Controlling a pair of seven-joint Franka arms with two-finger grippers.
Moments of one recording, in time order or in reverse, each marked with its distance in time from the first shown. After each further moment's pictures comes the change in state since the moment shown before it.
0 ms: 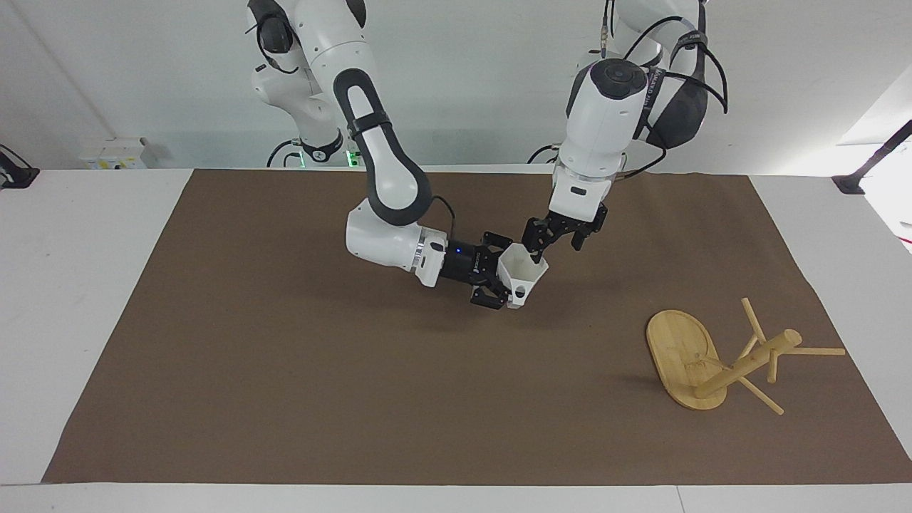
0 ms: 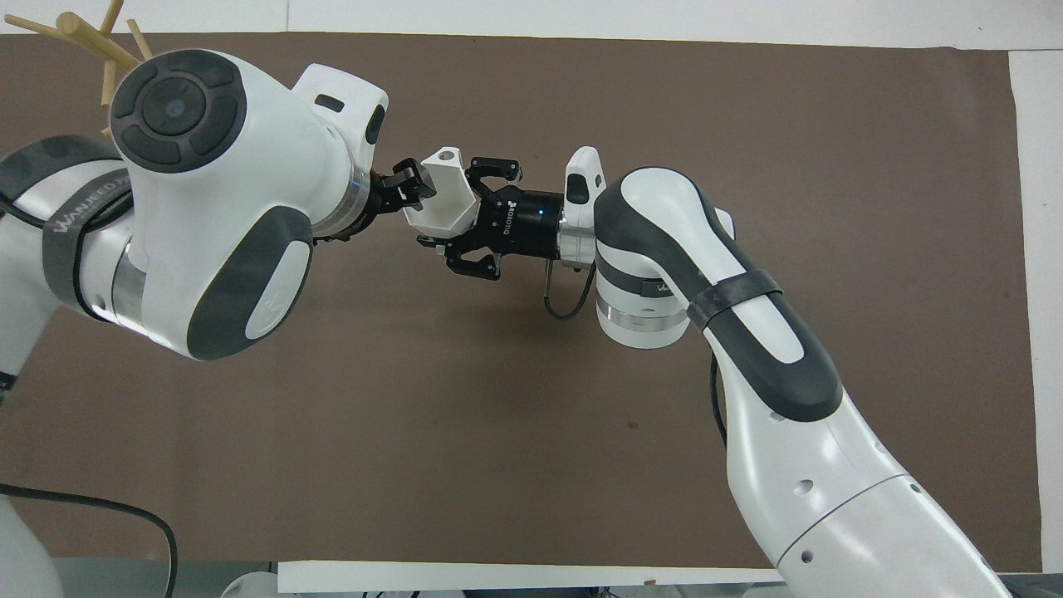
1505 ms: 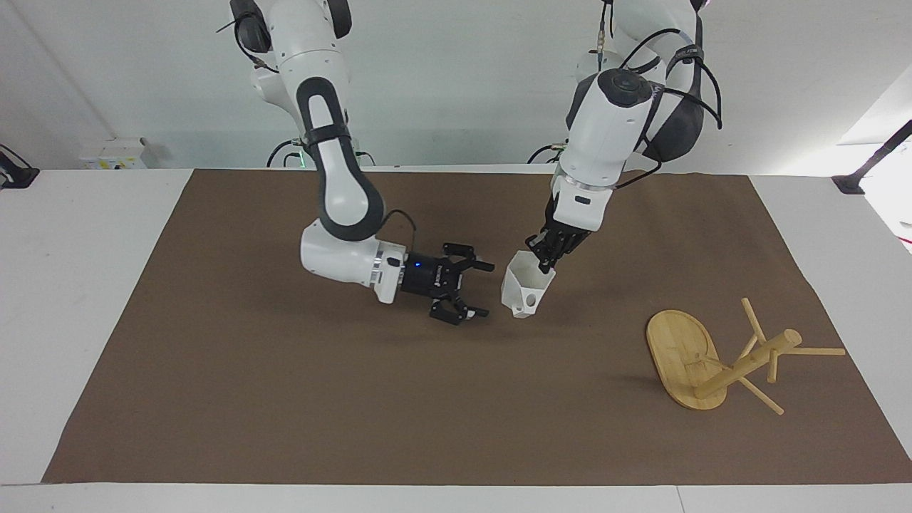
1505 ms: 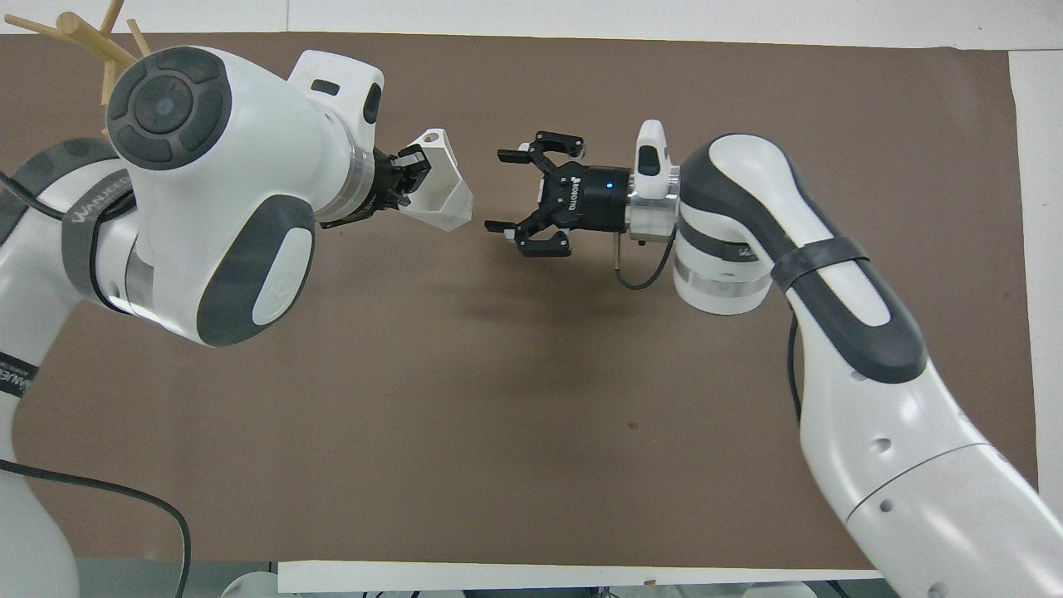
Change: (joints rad) left arm 0.031 0.015 0.019 -0.027 -0.065 0.182 -0.039; right arm -0.288 -0.012 -0.021 -0.028 -0.278 -0.281 0.005
